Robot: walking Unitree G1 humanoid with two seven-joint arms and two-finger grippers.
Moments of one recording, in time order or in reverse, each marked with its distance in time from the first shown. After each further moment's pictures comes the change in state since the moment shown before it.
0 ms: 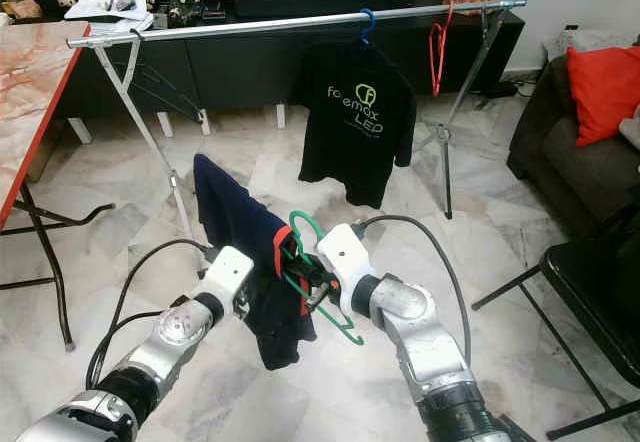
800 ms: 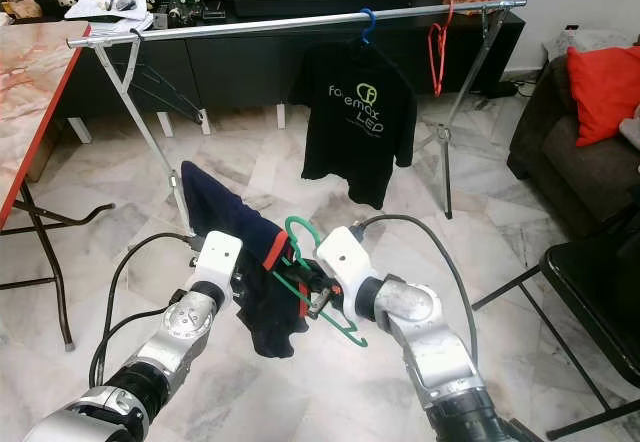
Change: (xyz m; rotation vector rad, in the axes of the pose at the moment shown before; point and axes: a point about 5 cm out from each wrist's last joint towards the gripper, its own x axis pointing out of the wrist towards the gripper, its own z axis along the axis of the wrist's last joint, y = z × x) left arm 0.002 0.002 0.005 -0.096 -0.035 0.194; right arm -0.011 0.007 0.001 -0.039 0.013 0.073
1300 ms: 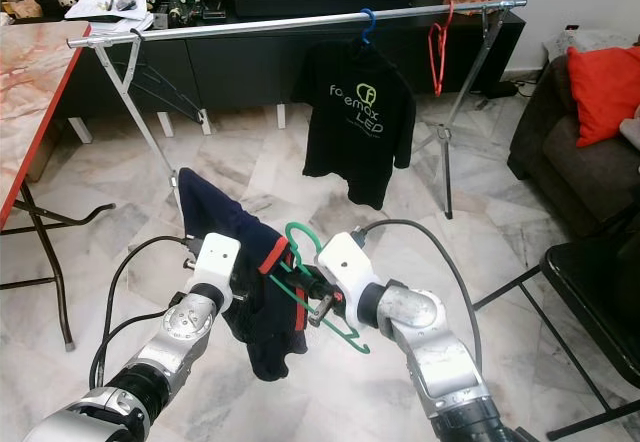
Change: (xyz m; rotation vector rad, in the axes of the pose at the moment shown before) left arm -0.001 0.001 -0.003 -0.027 0.015 0.015; right arm -0.004 0.002 -0.002 0.011 0.017 -0.005
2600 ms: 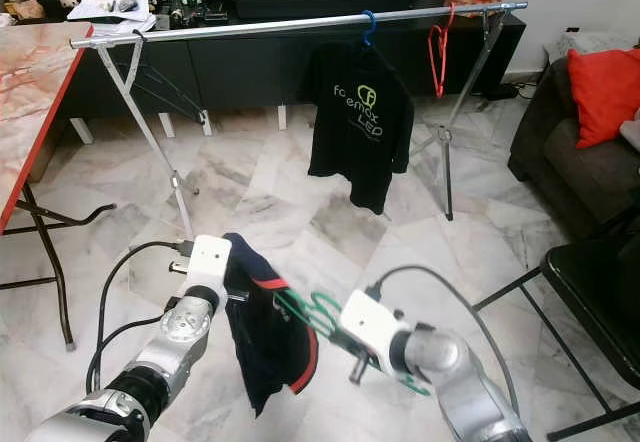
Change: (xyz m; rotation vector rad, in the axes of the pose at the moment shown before) left arm -0.001 0.009 -0.003 -0.035 0.014 0.098; right arm -0.034 0.006 -0.083 -0.150 0.414 0.043
